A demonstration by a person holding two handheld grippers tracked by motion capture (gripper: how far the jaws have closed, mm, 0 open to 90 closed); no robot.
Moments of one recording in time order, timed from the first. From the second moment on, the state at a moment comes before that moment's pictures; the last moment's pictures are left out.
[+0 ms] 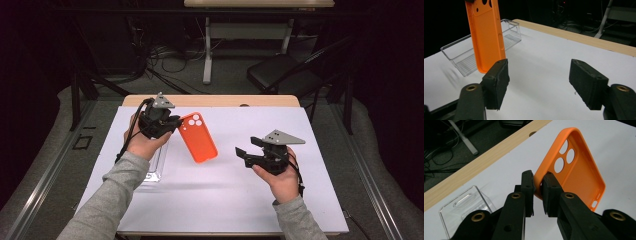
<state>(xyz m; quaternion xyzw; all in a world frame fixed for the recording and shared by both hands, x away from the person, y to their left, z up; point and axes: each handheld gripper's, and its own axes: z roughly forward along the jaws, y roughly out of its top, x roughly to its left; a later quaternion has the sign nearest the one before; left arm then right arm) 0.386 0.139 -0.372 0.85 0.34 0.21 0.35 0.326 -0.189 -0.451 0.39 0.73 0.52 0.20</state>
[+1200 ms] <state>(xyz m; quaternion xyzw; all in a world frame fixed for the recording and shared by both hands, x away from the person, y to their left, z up) 0.422 0.164 -0.349 0.85 0.33 0.24 0.33 0.328 -0.193 -0.456 0.41 0.73 0.51 0.22</state>
